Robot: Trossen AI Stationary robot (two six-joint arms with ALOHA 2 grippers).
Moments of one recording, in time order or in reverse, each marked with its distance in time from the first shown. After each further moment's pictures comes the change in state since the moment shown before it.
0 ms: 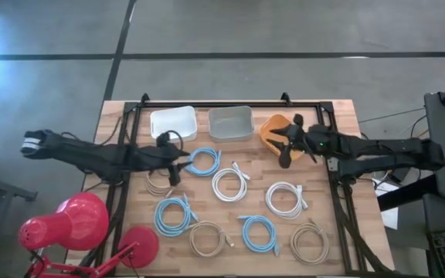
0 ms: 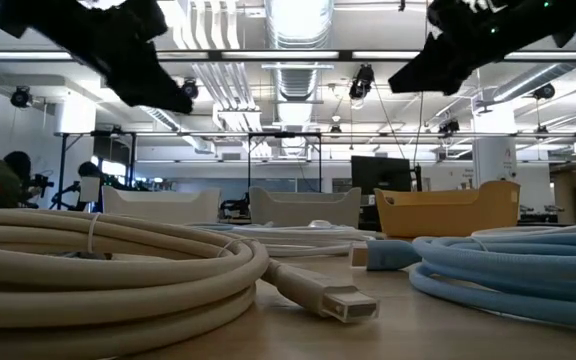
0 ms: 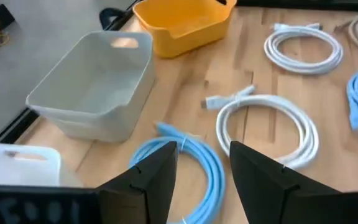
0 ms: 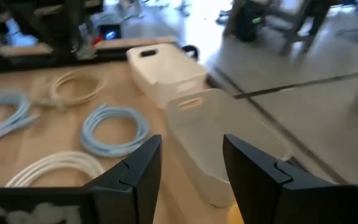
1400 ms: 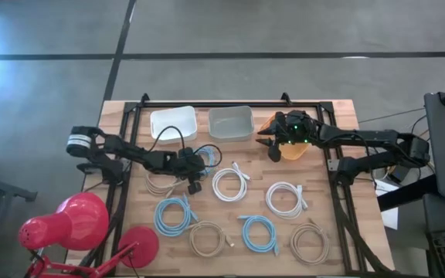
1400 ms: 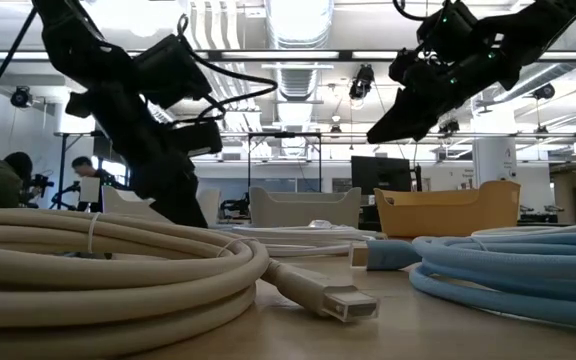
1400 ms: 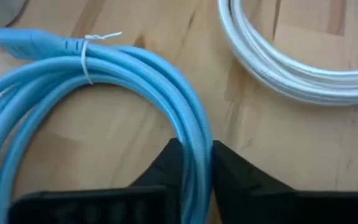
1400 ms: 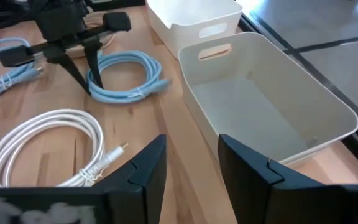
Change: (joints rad) left arm 0.094 0.613 0.032 0.198 0.222 -0.068; right arm -0.252 0.304 0.037 0.085 -0.371 -0.055
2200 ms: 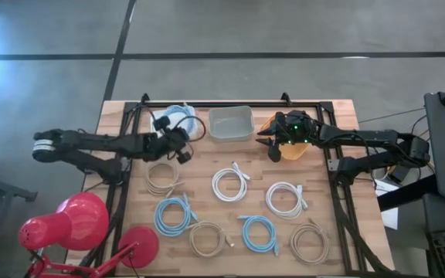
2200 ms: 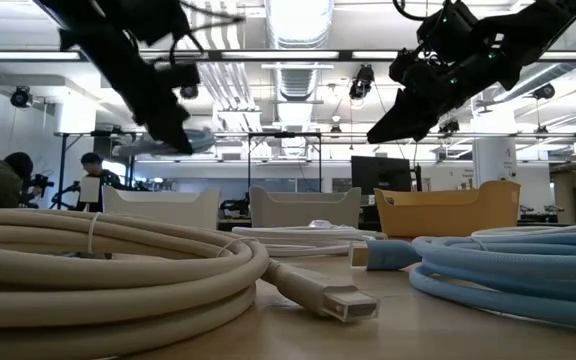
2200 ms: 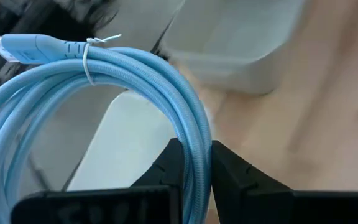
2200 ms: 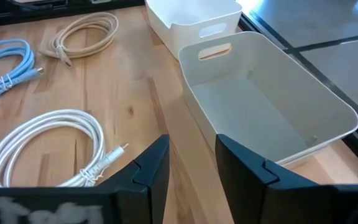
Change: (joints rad) left arm 0.161 -0.382 0.096 -0.389 -0.502 0.210; right arm 0.000 -0.001 -0.002 0.002 0.000 0.003
